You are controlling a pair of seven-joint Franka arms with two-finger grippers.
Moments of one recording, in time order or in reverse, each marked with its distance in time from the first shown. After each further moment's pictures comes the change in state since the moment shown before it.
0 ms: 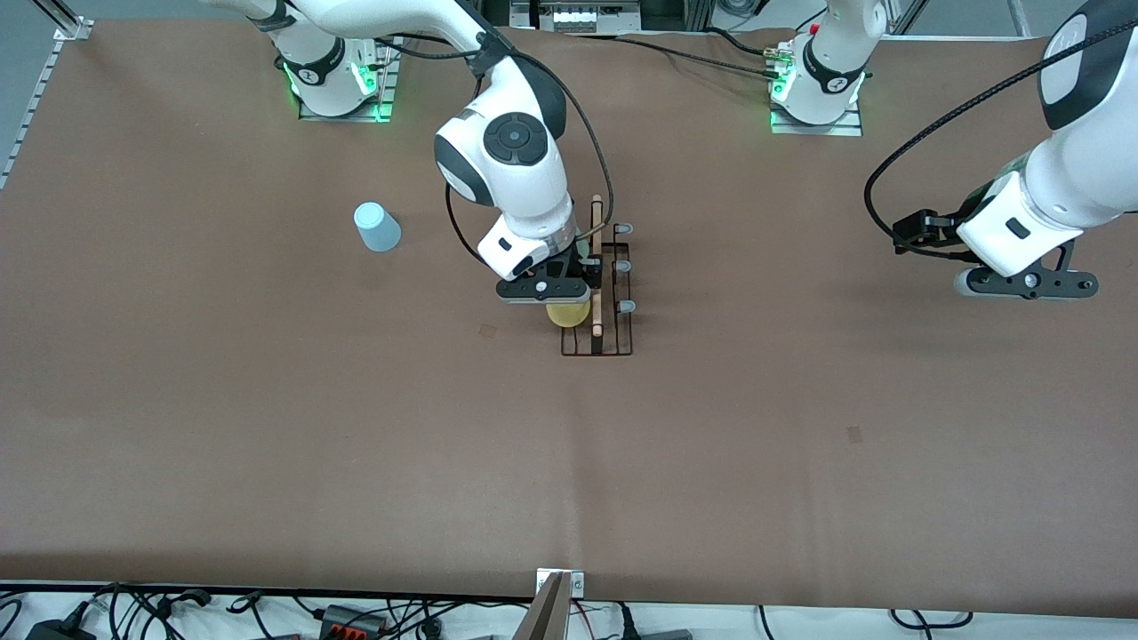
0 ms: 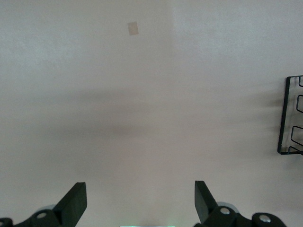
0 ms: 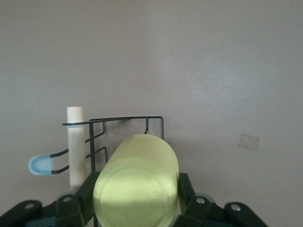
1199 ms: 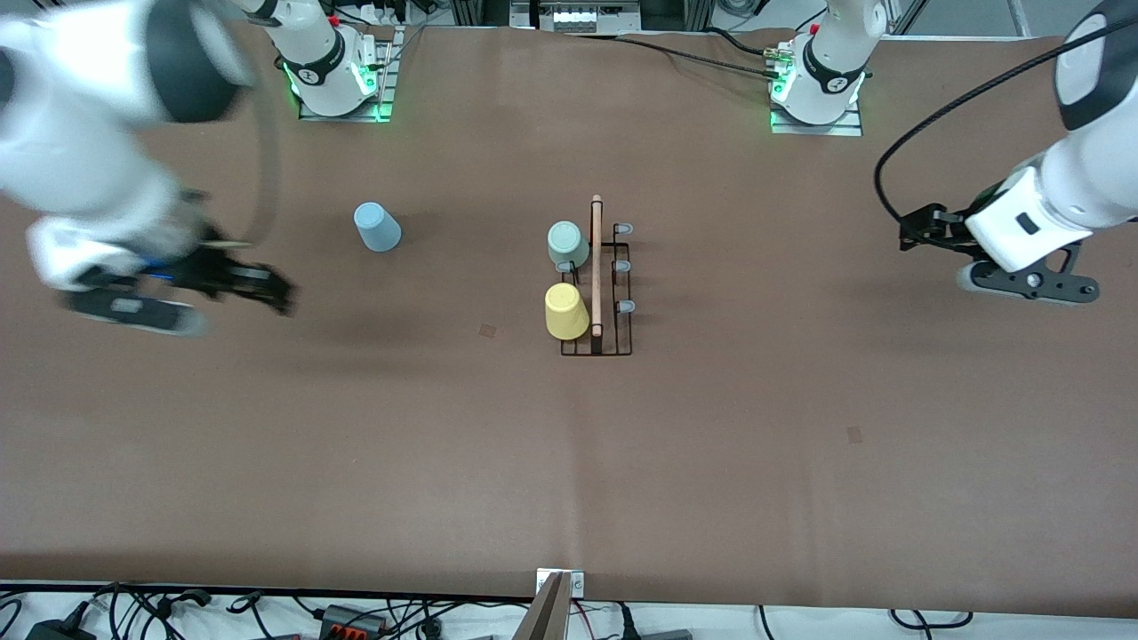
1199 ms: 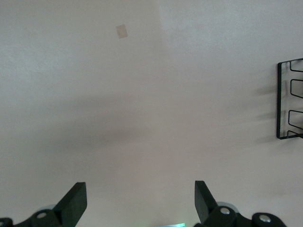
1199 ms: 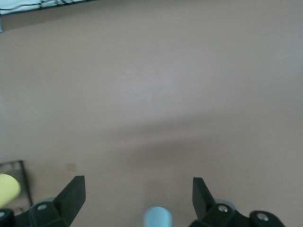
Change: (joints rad) left arm -0.024 -0.003 0.073 0.003 -0.039 0.000 0.160; right arm -0.604 -0.414 -0.053 0.004 0.107 -0.533 -0.578
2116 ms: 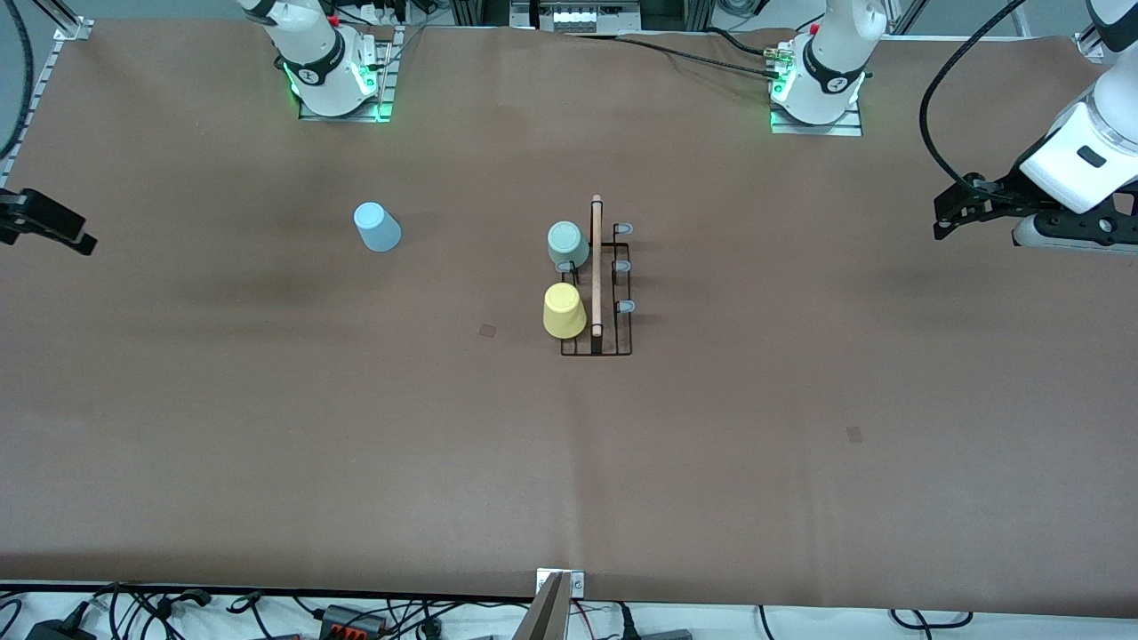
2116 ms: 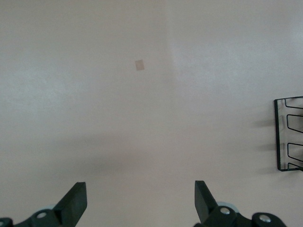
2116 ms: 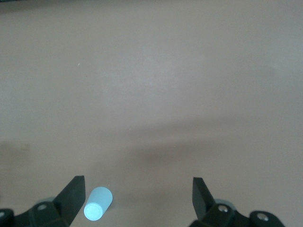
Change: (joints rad) left arm -0.275 -0.175 0.299 -0.142 -0.015 0.169 -0.040; right arm -0.067 -0.109 -0.164 -0.013 0.040 -0.120 -0.277
